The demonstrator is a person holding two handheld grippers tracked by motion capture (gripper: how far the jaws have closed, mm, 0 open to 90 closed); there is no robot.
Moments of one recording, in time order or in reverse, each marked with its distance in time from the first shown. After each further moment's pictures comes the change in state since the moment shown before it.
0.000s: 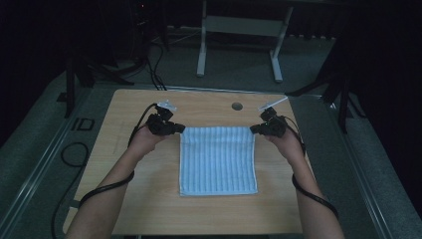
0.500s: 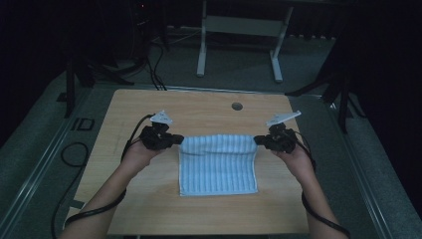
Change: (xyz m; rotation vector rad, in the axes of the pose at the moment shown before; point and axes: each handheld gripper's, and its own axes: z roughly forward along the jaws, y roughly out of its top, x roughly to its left) left arm -0.053 -0.024 -0.035 -0.059 0.010 0.067; right arm 0.041 -0.037 -0.045 -0.104 0.018 -0.072
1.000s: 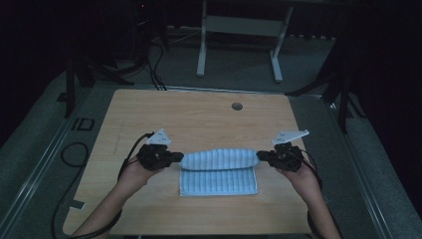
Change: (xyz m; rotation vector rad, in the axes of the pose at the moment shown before) left arm -0.035 -0.036 -0.006 0.000 -0.030 0.019; right arm 0.031 -0.037 -0.019 -0.033 0.025 -0.017
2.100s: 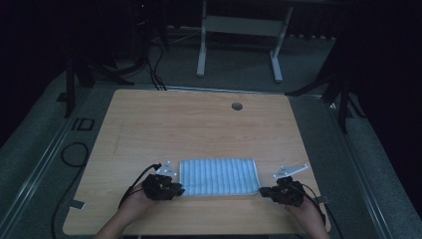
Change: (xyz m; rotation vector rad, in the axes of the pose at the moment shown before) left arm -0.031 -0.068 0.038 0.197 -0.078 -0.019; right arm 0.030 -0.094 0.018 0.131 0.122 0.131
